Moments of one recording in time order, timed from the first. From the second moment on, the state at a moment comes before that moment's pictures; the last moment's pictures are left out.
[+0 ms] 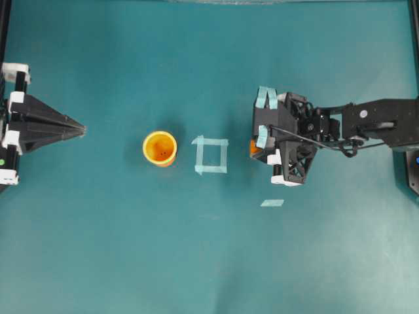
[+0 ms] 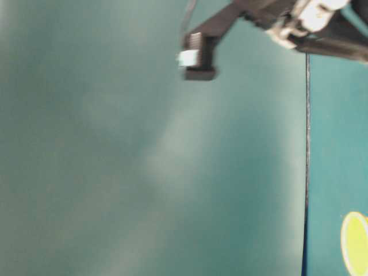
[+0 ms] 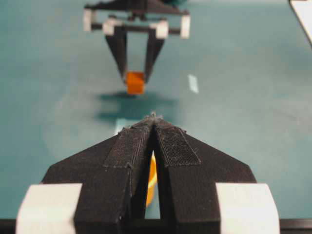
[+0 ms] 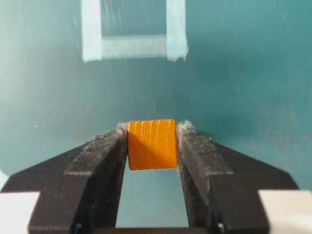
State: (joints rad) left arm 0.00 -0.96 1.15 0.01 -0.06 -0.02; right arm -0.08 -0.02 0.79 0.01 0.09 0.03
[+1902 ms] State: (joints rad) left arm 0.00 -0.97 1.15 0.01 -0.06 -0.02; right arm -0.38 -0.21 0.51 -0.09 0.41 0.08
